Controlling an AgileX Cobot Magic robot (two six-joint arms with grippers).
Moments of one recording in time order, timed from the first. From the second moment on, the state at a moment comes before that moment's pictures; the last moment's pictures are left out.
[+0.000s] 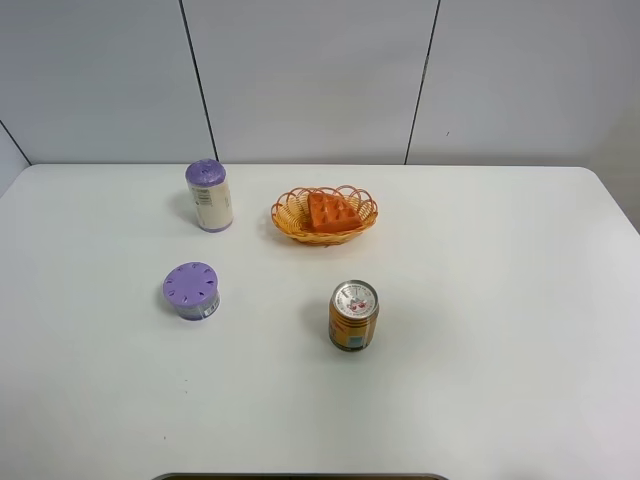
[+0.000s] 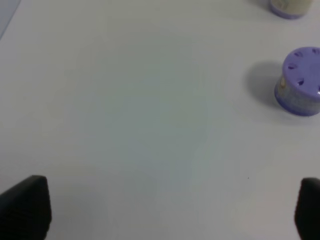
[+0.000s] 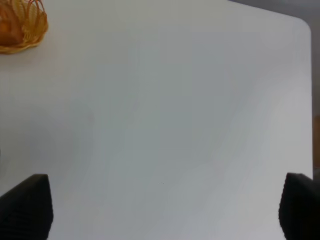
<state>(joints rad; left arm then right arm) 0.06 0.00 -0.44 0.01 1.09 0.00 0.42 0.68 -1.02 -0.30 1.22 0.24</state>
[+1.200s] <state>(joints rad) 0.06 0.00 -0.44 0.01 1.09 0.00 0.09 0.00 -0.57 -0.19 1.10 0.21</state>
